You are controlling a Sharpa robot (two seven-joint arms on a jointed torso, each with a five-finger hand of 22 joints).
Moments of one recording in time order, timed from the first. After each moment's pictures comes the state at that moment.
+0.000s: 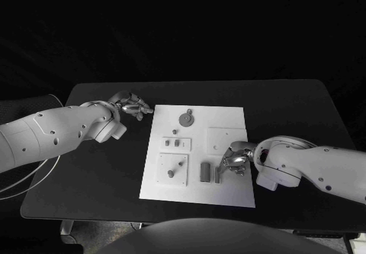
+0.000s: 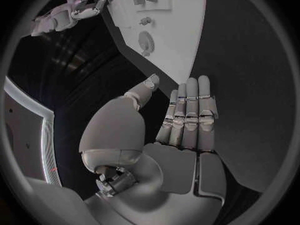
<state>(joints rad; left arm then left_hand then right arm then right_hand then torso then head) 1.25 -0.80 -0.22 1.20 -0.62 -0.36 0.01 1.09 -0.12 0.49 -0.17 0.05 0.83 0.19 0.33 0.45 1.09 0.13 0.17 0.27 1.07 0.05 0.37 0.91 0.06 1.06 -0.05 0.21 1.02 1.18 -0.83 -0.24 1.67 -0.91 -0.07 -0.48 0.98 0.01 0.60 -0.29 0.15 1.08 0.08 0.26 0.60 1.25 -0.03 0.97 1.07 1.18 -0.09 1.44 0.97 0.25 1.06 0.00 0.91 1.31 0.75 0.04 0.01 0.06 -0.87</state>
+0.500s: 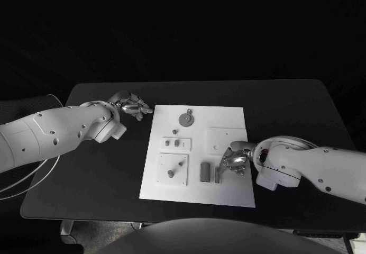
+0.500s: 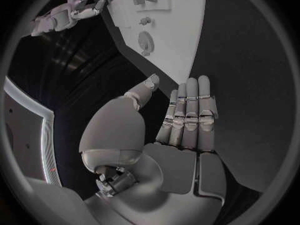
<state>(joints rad) 1.25 -0.80 -0.22 1.20 -0.62 -0.36 0.01 1.09 -0.12 0.49 -0.17 0.05 0.83 0.19 0.33 0.45 1.09 0.13 0.17 0.27 1.07 0.05 0.37 0.91 0.06 1.06 -0.05 0.21 1.02 1.18 -0.83 -0.24 1.67 -0.94 -0.08 -0.47 0.96 -0.02 0.58 -0.28 0.17 1.08 0.07 0.26 0.60 1.26 -0.03 0.98 1.07 1.20 -0.09 1.44 0.99 0.26 1.06 0.00 0.92 1.31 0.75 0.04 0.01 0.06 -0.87</state>
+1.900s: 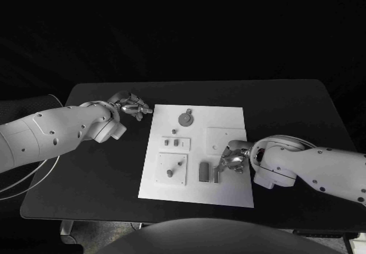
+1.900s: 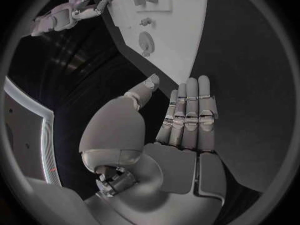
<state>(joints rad) 1.25 -0.80 -0.22 1.20 -0.62 -0.35 0.01 1.09 -0.12 0.49 -0.17 0.05 0.83 0.19 0.33 0.45 1.09 0.13 0.17 0.27 1.08 0.05 0.37 0.91 0.06 1.06 -0.05 0.21 1.02 1.18 -0.81 -0.24 1.65 -1.00 -0.09 -0.50 0.98 0.02 0.63 -0.29 0.14 1.09 0.07 0.27 0.59 1.26 -0.04 0.98 1.06 1.21 -0.09 1.44 1.00 0.24 1.07 0.00 0.92 1.31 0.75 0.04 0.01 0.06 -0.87</state>
